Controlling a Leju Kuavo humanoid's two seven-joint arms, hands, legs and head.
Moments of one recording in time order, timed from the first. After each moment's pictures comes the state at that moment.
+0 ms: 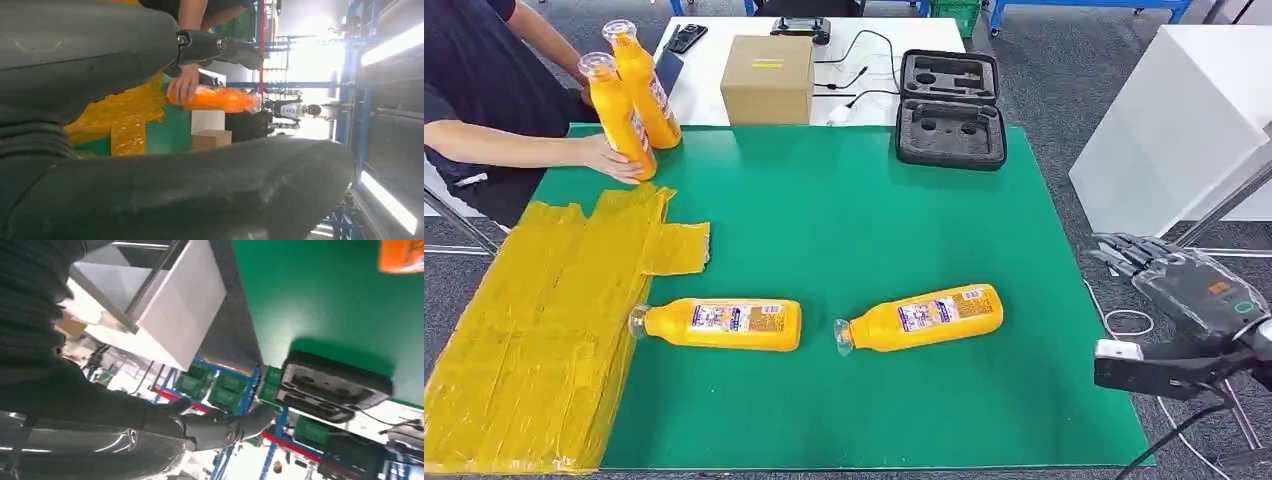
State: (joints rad) left arm 0.32 0.34 0.22 -1.98 0.56 0.02 -0.28; right arm 0.22 -1.08 -0.06 -2.03 0.55 0.32 0.09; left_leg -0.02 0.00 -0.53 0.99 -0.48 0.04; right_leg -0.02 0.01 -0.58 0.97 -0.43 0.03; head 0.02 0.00
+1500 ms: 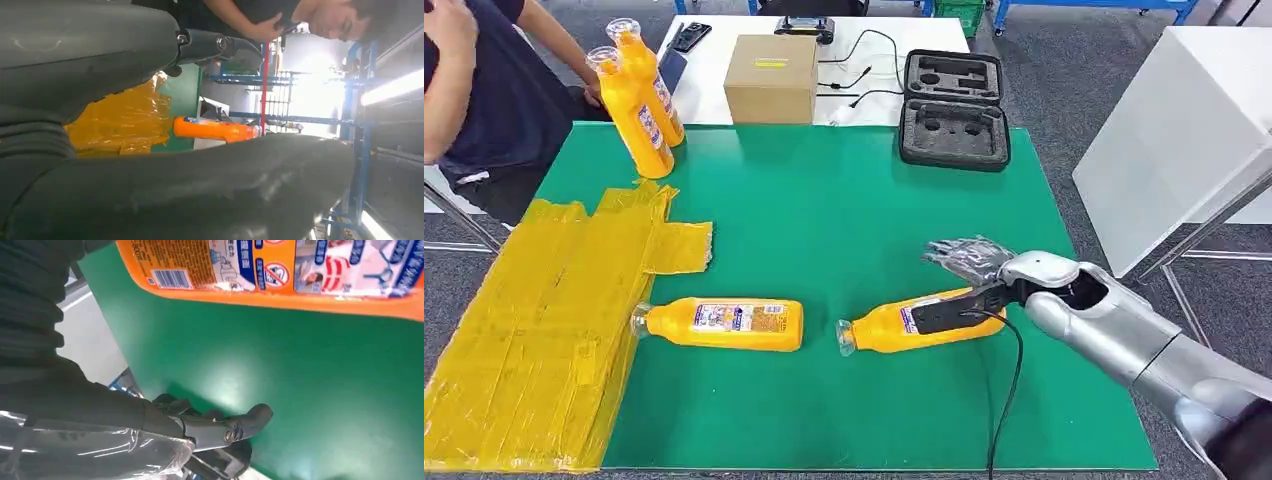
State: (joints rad) left arm 0.45 0.24 0.33 -2.11 0.55 0.08 -0.24; right arm -0.77 -0.61 1.09 -1.29 0.50 0.36 0.11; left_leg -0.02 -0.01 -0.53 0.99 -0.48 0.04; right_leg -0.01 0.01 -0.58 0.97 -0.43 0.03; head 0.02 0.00
